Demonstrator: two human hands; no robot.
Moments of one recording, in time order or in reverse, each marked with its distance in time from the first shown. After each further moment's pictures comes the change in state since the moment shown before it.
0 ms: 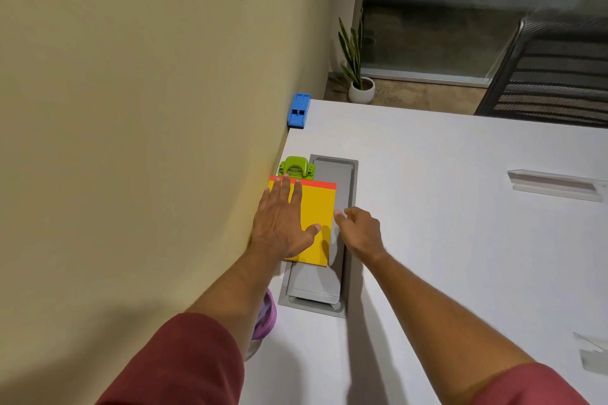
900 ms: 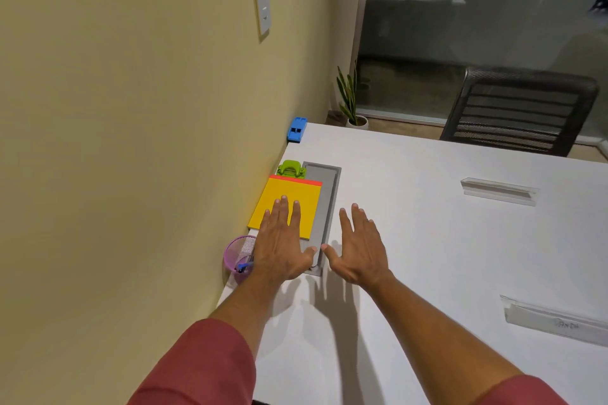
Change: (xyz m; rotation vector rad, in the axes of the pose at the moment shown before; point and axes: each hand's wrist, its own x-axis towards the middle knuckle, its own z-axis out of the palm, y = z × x) left_hand -0.155 0.070 -0.020 -0.004 0.101 -0.042; right_hand -0.151 0.043 -0.056 -0.715 0.123 -0.465
